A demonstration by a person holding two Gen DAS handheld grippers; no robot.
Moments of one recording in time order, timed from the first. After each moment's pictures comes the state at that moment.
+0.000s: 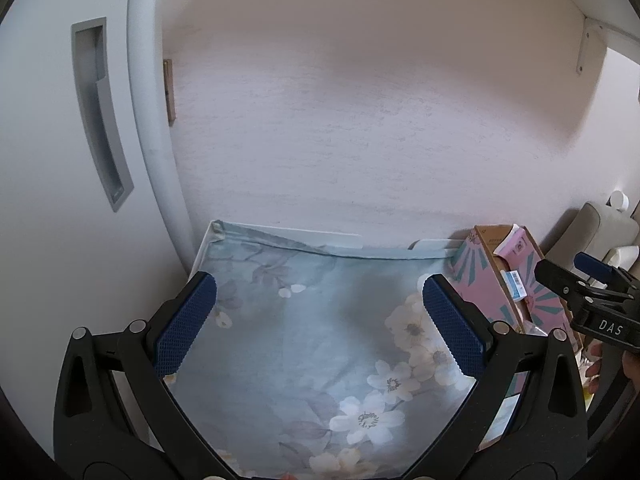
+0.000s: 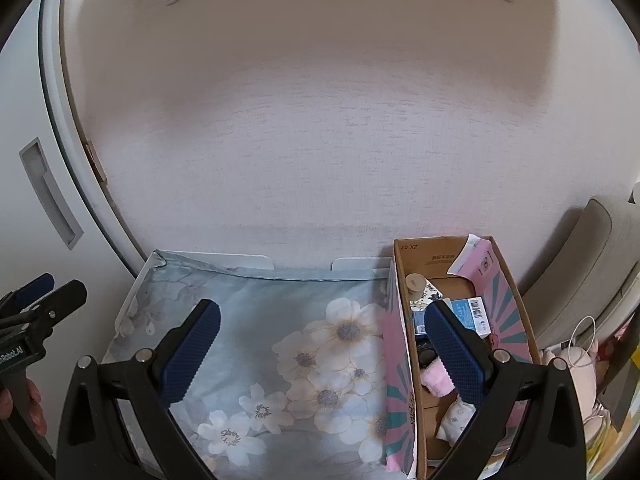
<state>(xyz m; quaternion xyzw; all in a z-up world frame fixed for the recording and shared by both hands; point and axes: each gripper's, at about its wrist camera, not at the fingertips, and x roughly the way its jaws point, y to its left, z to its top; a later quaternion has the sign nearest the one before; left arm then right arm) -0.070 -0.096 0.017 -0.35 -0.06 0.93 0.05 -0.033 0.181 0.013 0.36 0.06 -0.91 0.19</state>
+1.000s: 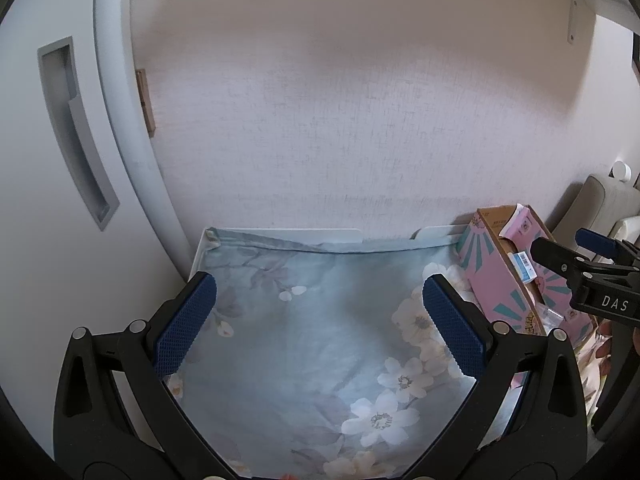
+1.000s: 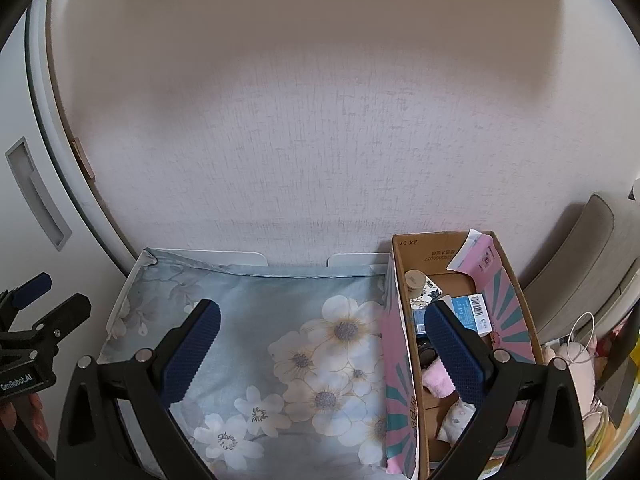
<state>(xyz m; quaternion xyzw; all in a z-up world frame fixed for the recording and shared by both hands) -0.081 -0.087 0.016 -0.36 -0.01 0.93 0.06 -0.046 0.176 0.008 0.38 0.06 -0.91 0.18</state>
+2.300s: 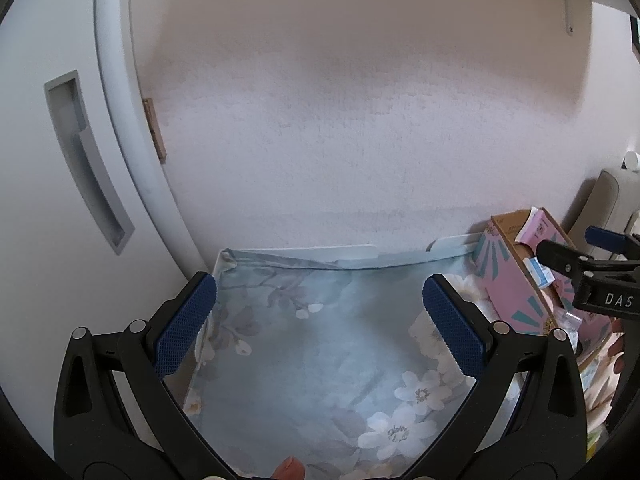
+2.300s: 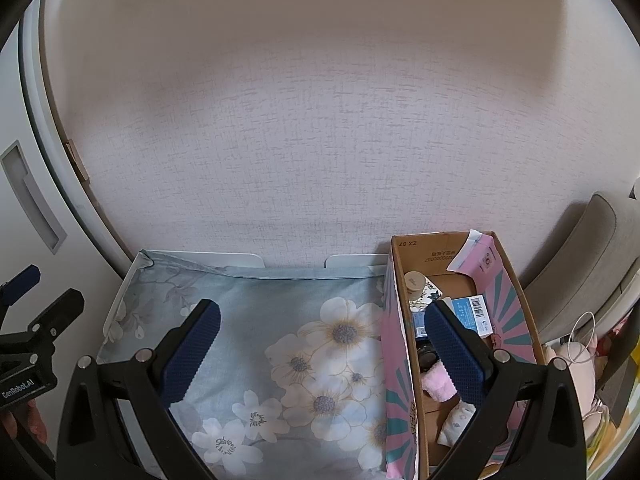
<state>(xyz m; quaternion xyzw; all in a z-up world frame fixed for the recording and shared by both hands) -0.078 -0.078 0.021 -0.33 0.01 0.94 0.03 -0.055 0.174 0.005 0.38 0.06 -0.91 0.18</state>
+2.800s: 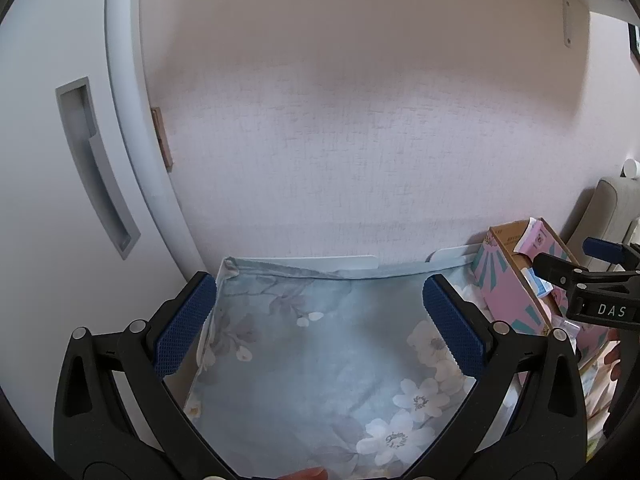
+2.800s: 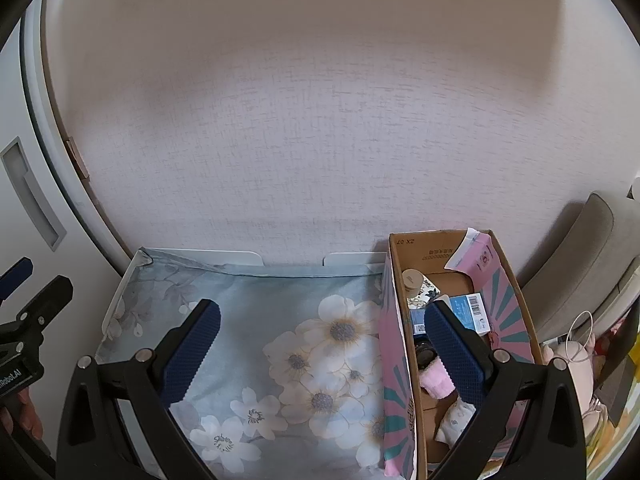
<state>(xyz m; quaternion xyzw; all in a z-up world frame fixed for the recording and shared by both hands) -0.070 -0.080 0.026 -0.31 0.01 0.95 0.02 -0.052 0.175 0.006 0.38 0.07 -0.91 0.17</state>
